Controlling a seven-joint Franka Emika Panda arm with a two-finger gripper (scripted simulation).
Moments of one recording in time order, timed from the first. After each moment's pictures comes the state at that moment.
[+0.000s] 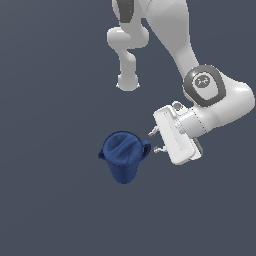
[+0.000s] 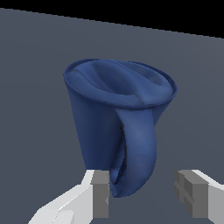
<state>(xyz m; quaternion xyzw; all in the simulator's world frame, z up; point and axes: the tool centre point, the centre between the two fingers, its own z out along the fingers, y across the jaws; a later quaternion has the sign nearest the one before) 0.054 0.093 0.212 0.72 -0.56 0.30 0.30</state>
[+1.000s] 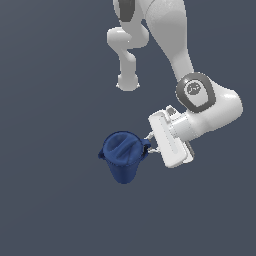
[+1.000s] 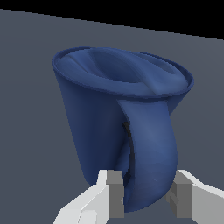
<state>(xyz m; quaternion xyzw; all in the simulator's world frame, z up) 0.055 0.077 0.192 0.72 -0.55 0.30 0.30</state>
